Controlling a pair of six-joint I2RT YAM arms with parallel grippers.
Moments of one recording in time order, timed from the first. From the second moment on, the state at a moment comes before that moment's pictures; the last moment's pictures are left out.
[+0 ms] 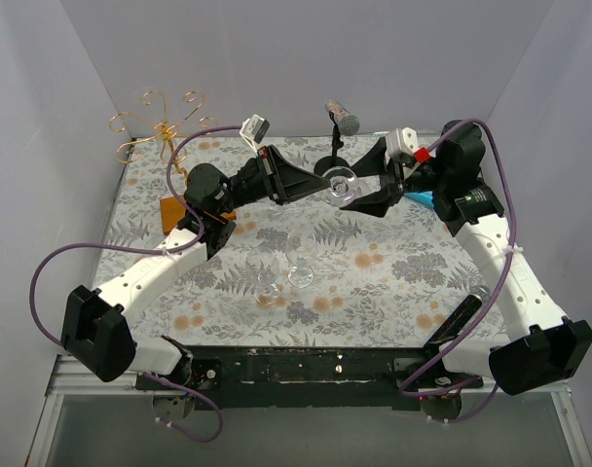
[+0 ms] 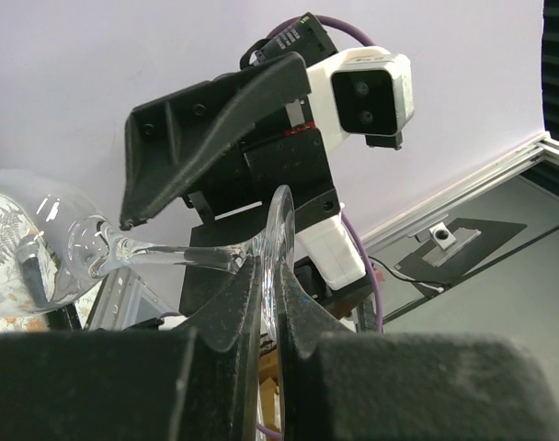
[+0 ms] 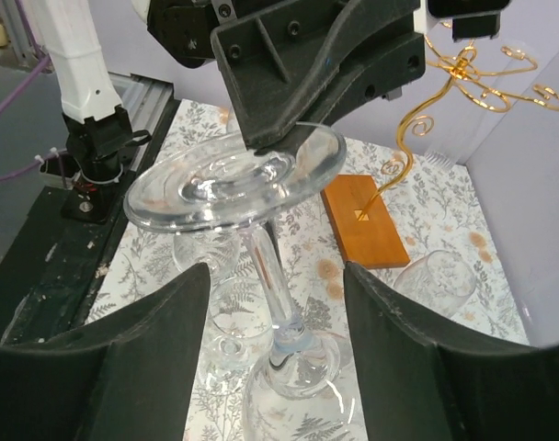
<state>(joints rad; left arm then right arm) -0.59 1.35 1.09 0.71 0.73 -1.38 0.32 1.25 1.31 -0.10 -1.35 -0.28</state>
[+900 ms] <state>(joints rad) -0.53 1.11 1.02 0.48 0.71 -1.37 0.17 1.17 1.54 -0.60 -1.33 -0.62</state>
